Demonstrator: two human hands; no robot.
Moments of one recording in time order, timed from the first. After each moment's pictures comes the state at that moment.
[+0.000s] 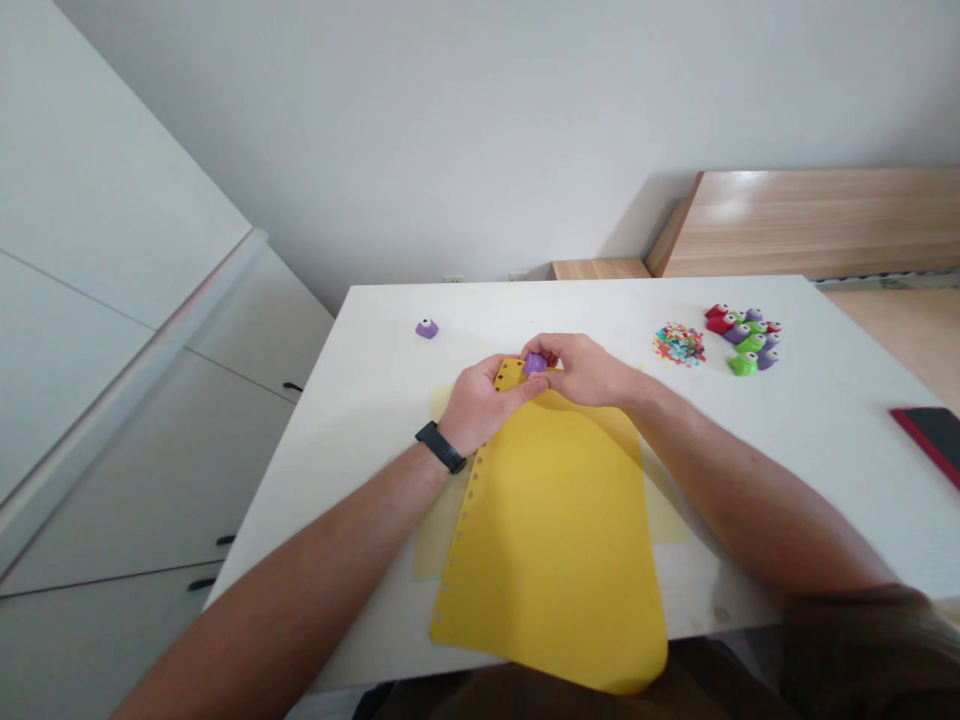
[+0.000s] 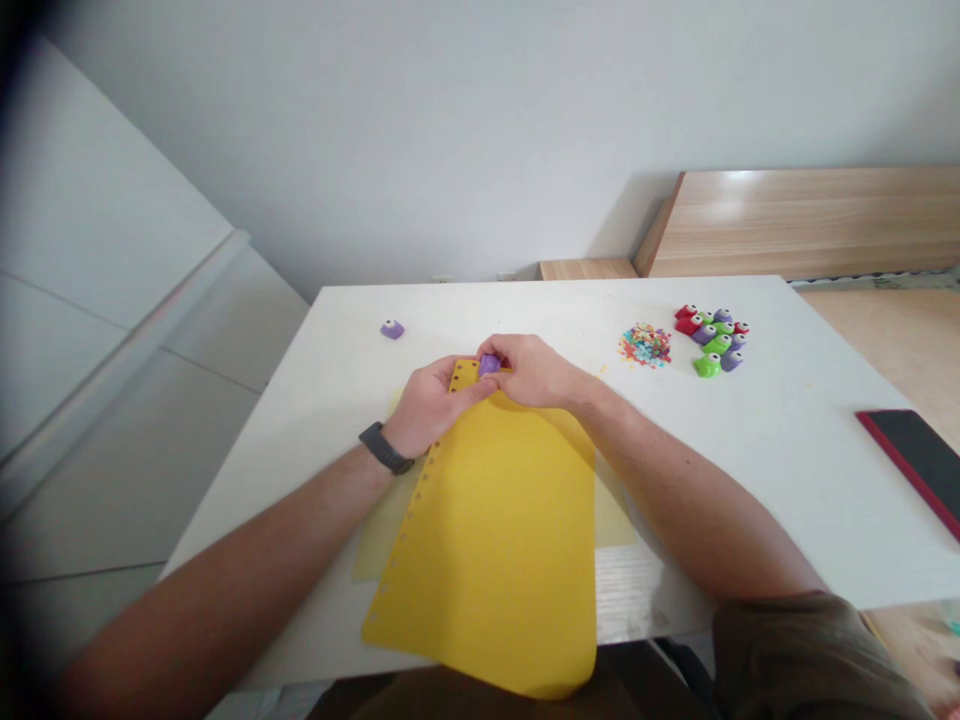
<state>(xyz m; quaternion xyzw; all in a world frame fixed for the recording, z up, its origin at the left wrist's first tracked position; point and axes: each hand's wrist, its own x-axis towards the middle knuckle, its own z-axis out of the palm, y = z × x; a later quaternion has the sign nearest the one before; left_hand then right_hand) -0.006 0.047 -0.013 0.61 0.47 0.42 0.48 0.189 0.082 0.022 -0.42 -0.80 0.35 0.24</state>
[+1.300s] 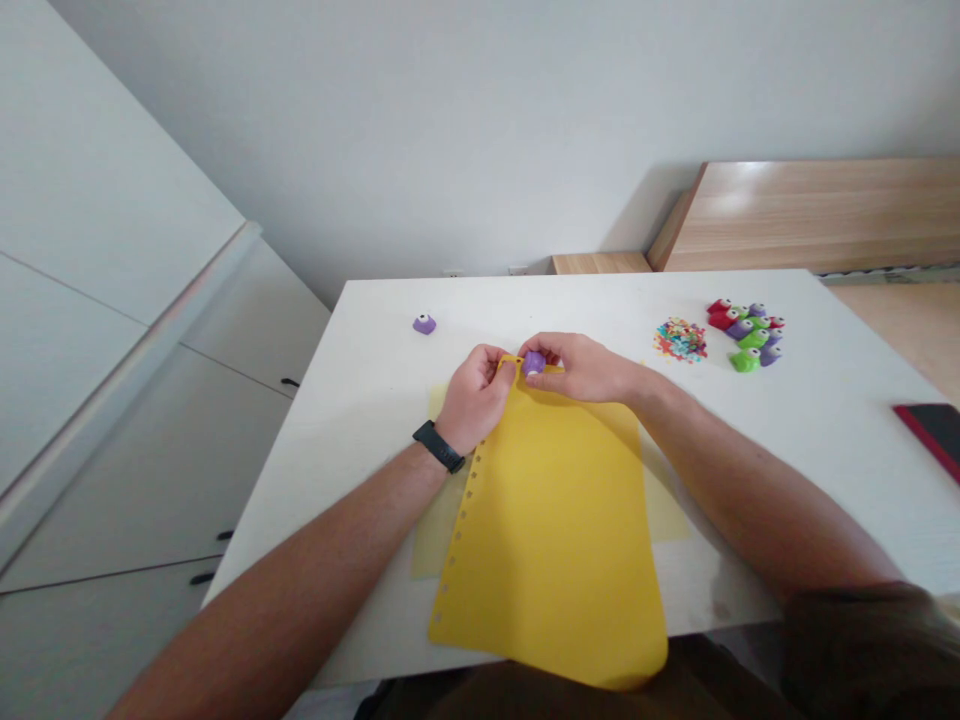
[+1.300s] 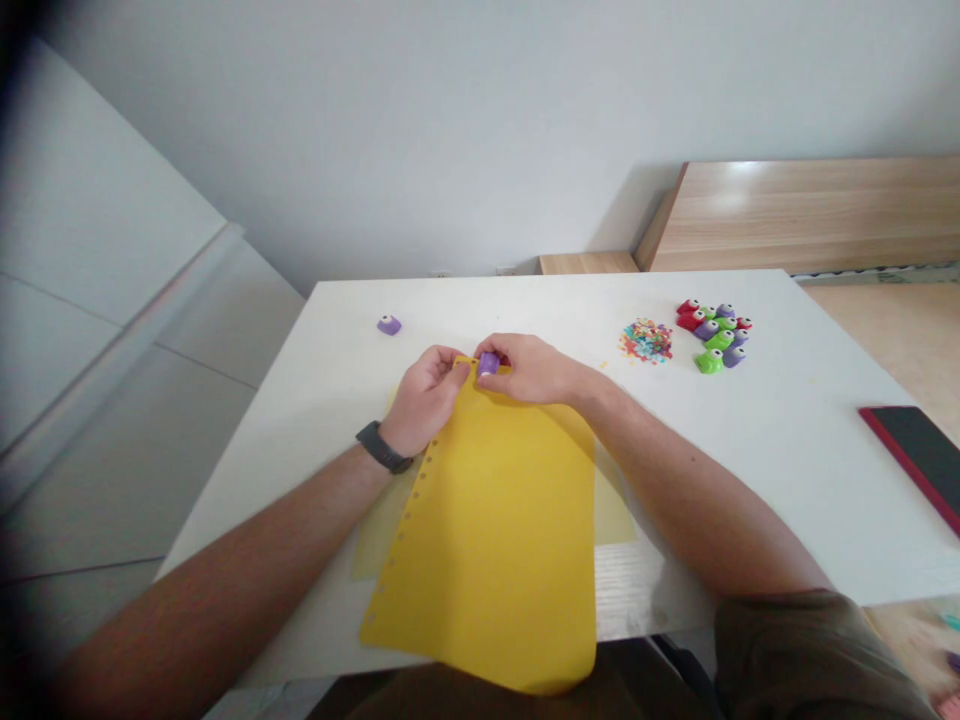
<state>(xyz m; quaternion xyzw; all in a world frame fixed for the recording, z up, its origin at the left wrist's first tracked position) -0.003 0.049 -0.024 0.57 0.51 0.47 0.45 0.189 0.083 0.026 -0.42 -0.82 0.34 0.18</state>
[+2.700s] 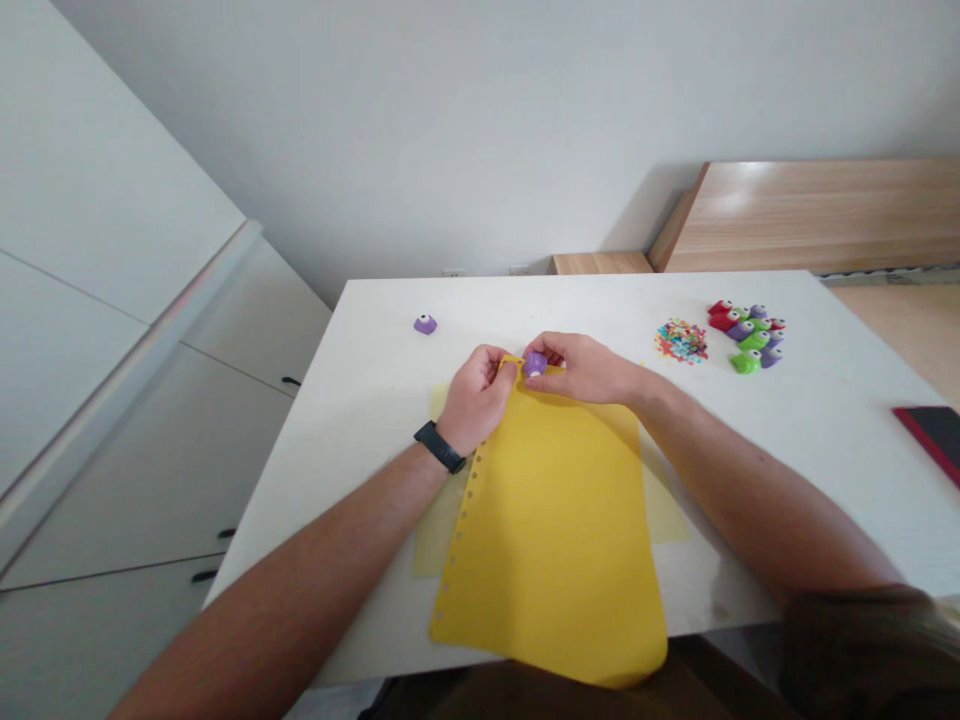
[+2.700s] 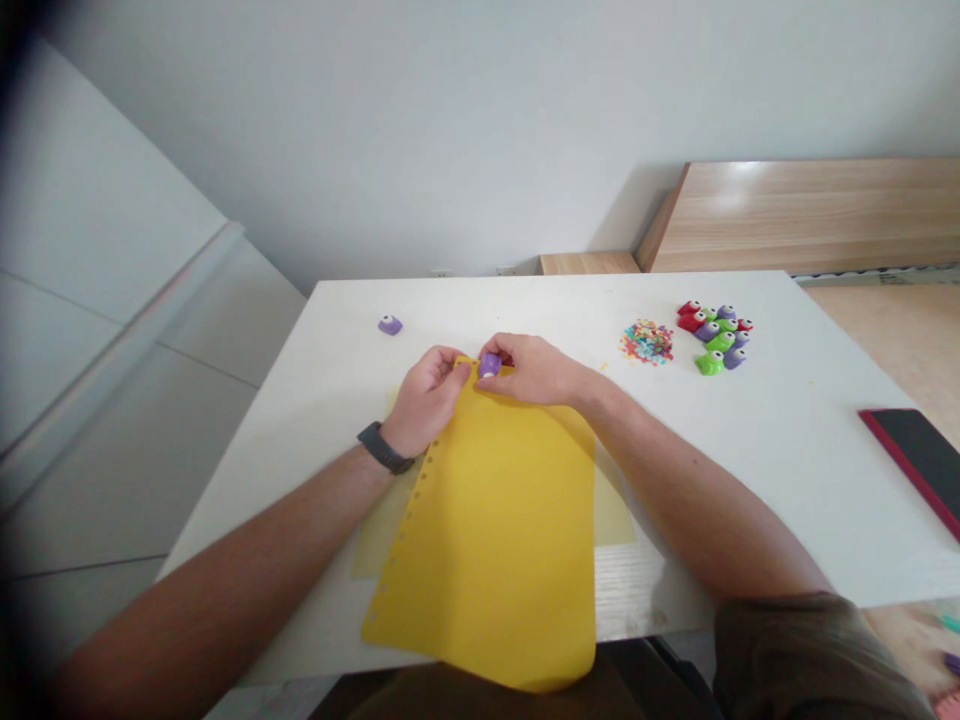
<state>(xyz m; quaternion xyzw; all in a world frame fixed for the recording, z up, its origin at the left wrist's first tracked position) -0.003 0.049 -0.023 0.58 0.50 0.46 0.45 0.192 0.083 0.021 -0.44 -0.80 0.35 0.20</state>
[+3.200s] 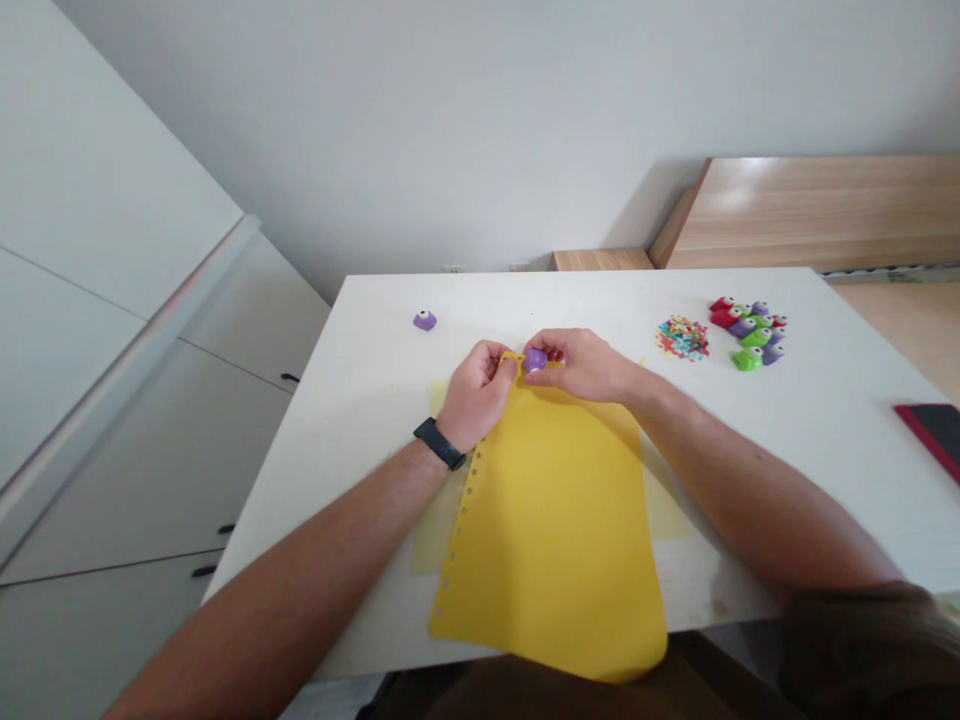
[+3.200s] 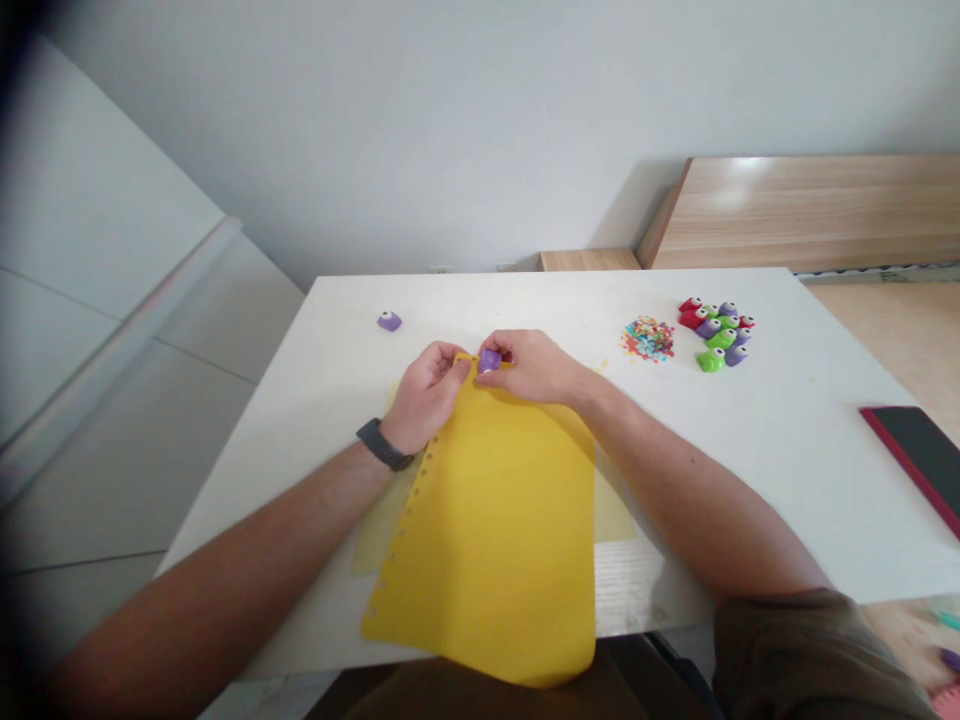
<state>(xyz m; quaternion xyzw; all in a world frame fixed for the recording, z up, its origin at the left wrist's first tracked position) -0.003 0.047 -0.021 0.59 0.50 0.46 0.44 0.189 0.082 0.020 -0.45 -0.80 0.34 0.21</state>
